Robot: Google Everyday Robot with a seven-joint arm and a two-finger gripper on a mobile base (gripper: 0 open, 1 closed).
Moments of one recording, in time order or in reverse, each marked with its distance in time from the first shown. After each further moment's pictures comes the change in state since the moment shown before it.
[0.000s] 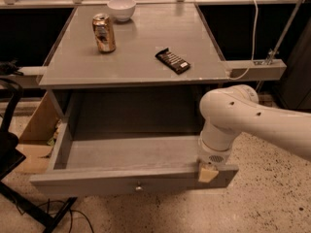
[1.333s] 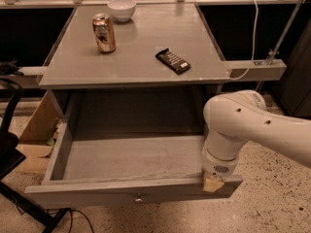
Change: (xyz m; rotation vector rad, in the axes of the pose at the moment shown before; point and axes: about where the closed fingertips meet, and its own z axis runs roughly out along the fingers) arm 0.012 0.042 -0.006 -0.053 0.025 0.055
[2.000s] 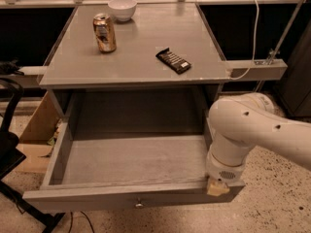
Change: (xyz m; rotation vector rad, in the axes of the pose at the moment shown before) arm 0.011 0.023 -0.004 -0.031 0.006 0.027
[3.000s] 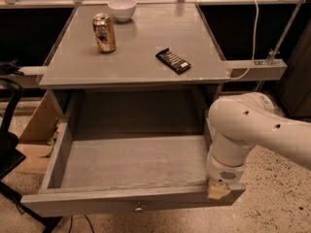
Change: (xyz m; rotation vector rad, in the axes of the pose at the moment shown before) arm 0.000 0.007 -0.001 -0.024 0.004 -0.016
